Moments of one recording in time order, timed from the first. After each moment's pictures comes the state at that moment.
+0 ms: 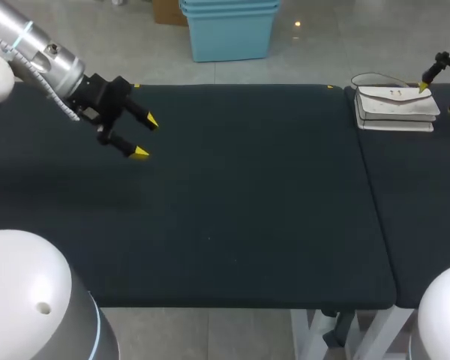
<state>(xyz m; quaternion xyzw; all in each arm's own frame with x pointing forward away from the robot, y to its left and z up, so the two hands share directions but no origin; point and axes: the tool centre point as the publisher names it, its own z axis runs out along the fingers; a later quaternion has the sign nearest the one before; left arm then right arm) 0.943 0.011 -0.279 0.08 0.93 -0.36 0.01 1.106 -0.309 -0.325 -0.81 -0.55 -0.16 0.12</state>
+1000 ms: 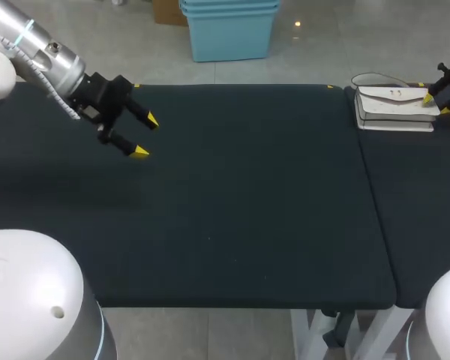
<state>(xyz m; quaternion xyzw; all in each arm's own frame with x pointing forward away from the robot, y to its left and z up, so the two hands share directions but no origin) 0.945 0.011 -0.279 0.08 0.93 -0.36 0.01 1.136 -0.320 -0.372 -0.79 -0.55 -0.20 0.17</state>
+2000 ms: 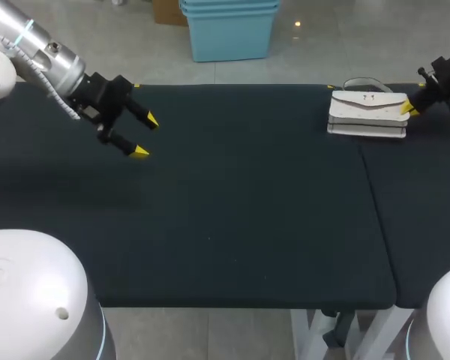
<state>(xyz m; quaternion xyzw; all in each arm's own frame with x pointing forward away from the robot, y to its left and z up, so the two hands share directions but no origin) 0.945 0.012 -0.279 0.08 0.93 -0.36 0.00 1.092 -0.225 -0.354 -0.70 -0.61 -0.24 0.28</state>
